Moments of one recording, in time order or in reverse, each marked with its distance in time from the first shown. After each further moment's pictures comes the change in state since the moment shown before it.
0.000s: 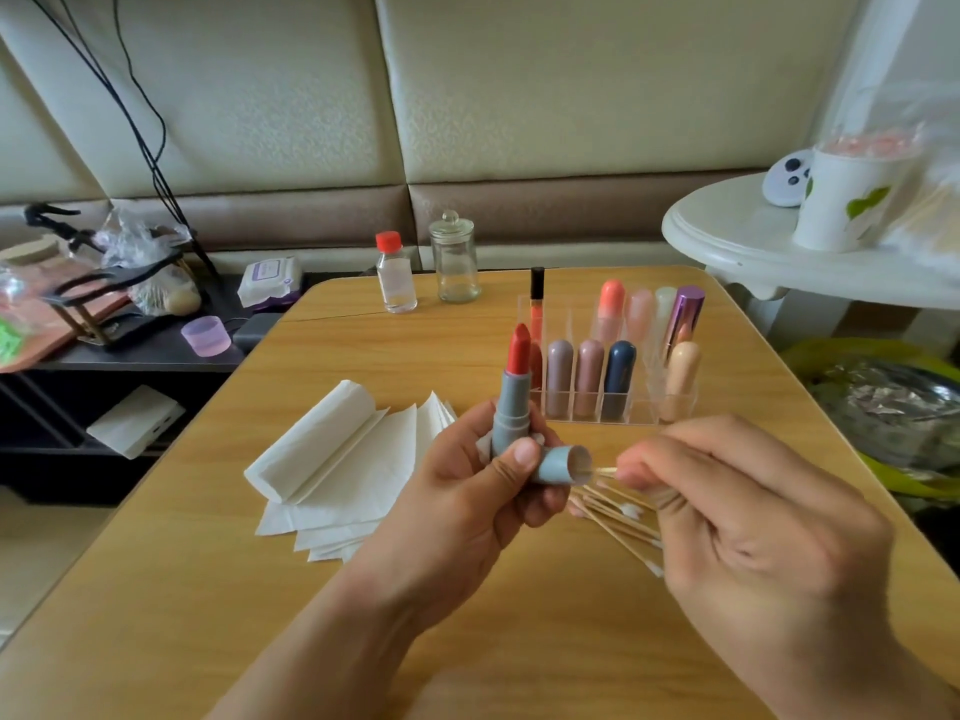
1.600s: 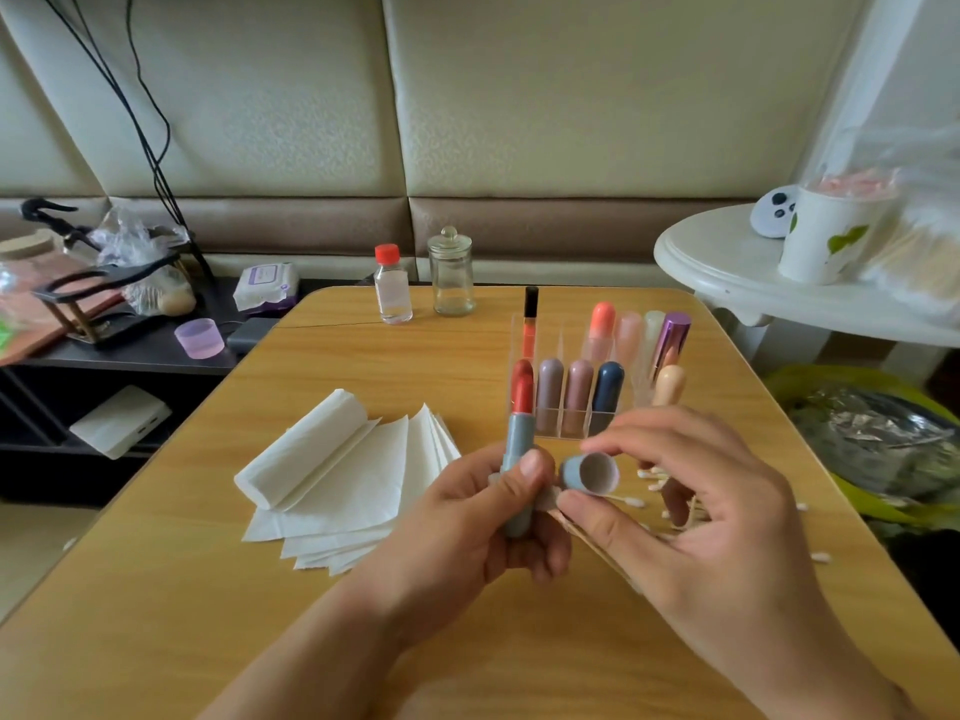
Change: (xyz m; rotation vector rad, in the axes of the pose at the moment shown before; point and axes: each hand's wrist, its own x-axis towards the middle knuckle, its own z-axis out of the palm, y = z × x) left_hand 0.000 0.000 0.005 0.046 -0.066 -0.165; right_hand 0.008 0.003 0.004 0.331 -0.181 0.252
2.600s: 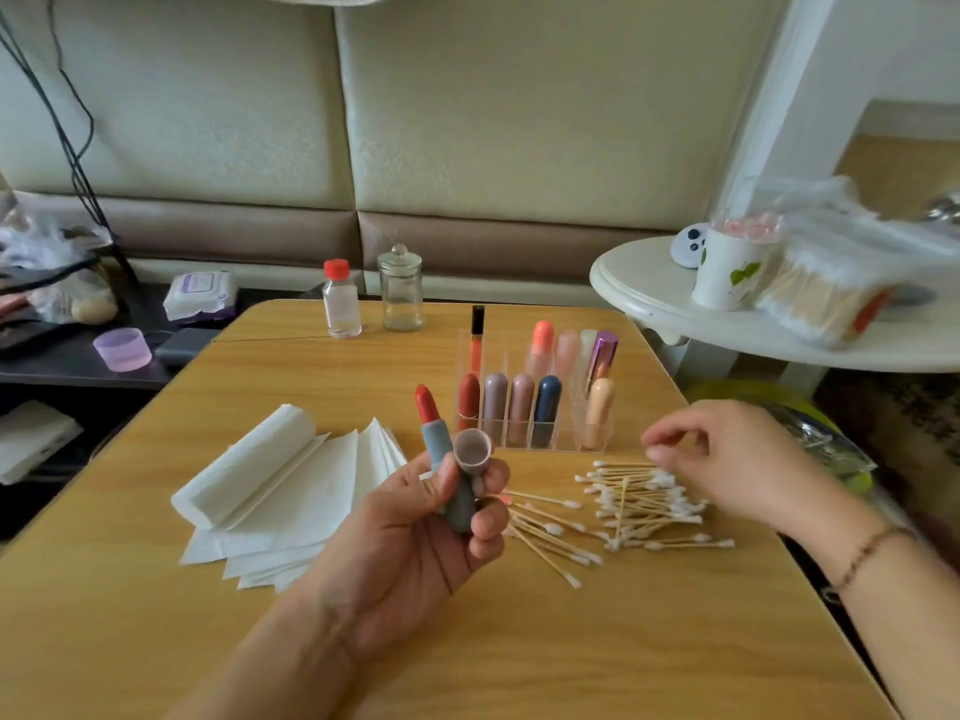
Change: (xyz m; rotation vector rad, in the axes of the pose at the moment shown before) left_hand 0.004 -0.004 -0.009 -0.583 -0.224 -0.018; right_hand 0.044 0.071 -0.071 -0.530 -0.476 0.564
